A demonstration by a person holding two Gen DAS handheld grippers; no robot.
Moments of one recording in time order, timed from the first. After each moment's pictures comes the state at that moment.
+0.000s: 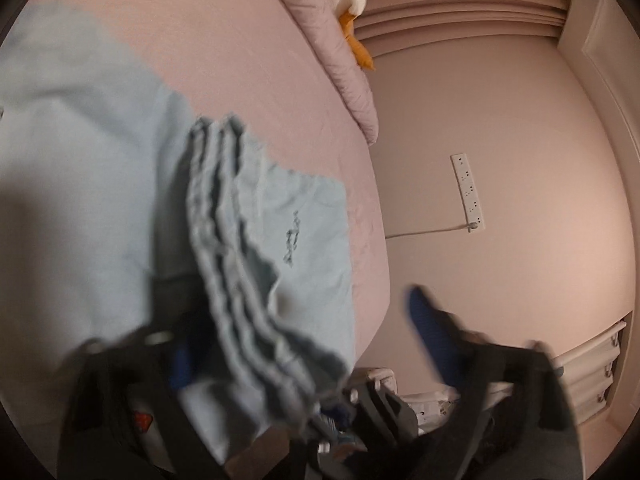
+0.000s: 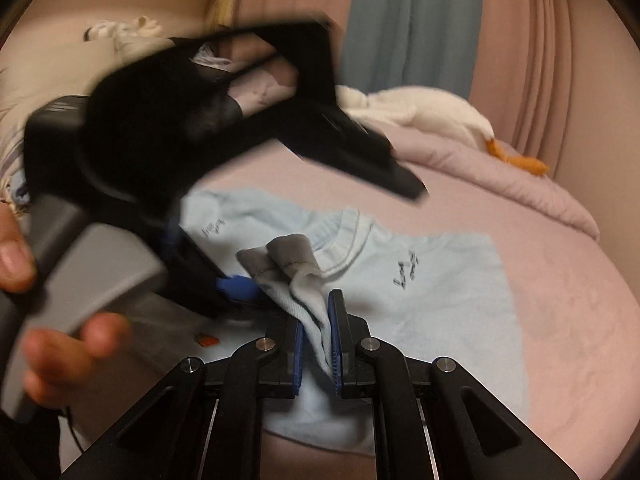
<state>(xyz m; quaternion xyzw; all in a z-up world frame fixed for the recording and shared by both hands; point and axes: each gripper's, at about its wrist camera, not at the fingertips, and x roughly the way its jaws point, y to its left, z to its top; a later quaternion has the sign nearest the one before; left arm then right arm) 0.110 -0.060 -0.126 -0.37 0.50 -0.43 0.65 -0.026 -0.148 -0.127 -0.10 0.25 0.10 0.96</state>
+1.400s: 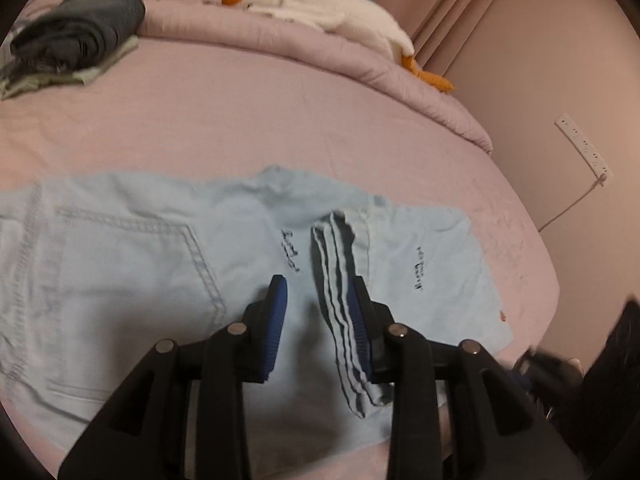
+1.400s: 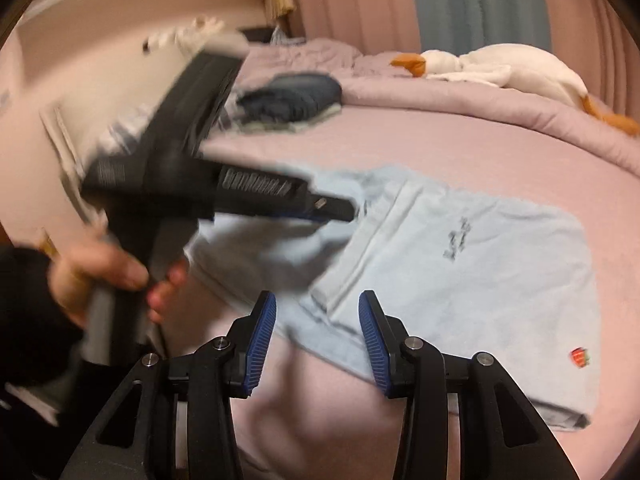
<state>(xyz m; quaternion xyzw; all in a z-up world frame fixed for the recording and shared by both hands) 0.098 0.041 -0.108 -0.12 0.43 -0.25 0.86 -0.003 -0.147 -0.115 0.01 0.33 0.28 0.90</state>
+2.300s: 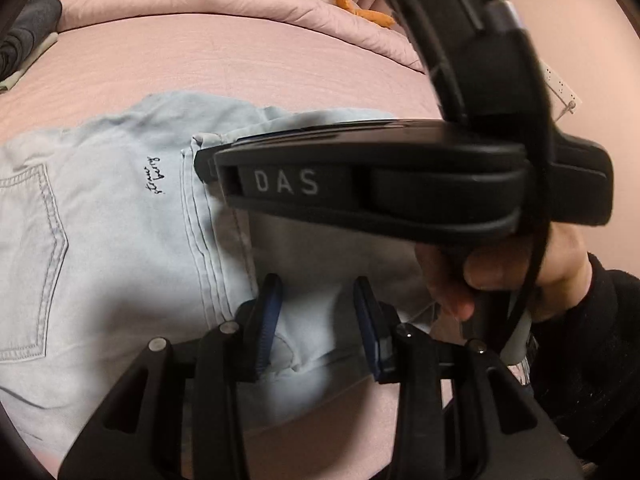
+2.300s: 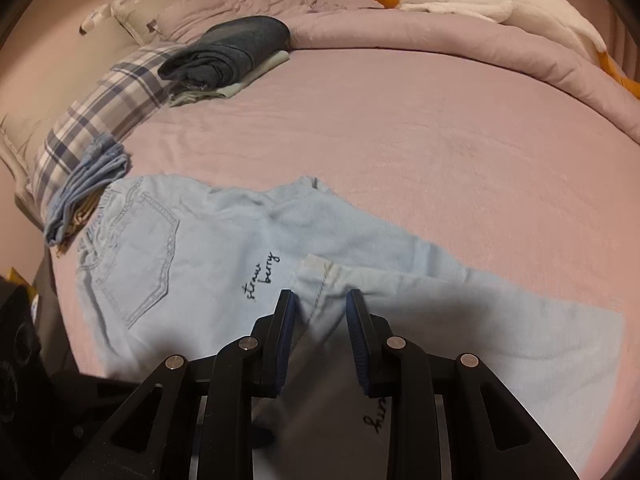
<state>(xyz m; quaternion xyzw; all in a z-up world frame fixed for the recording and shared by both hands) 0.082 -0.050 -0.144 -0.06 0.47 -0.34 0.81 0.129 -0.111 -0.130 -0.01 0.47 0.24 0.85</state>
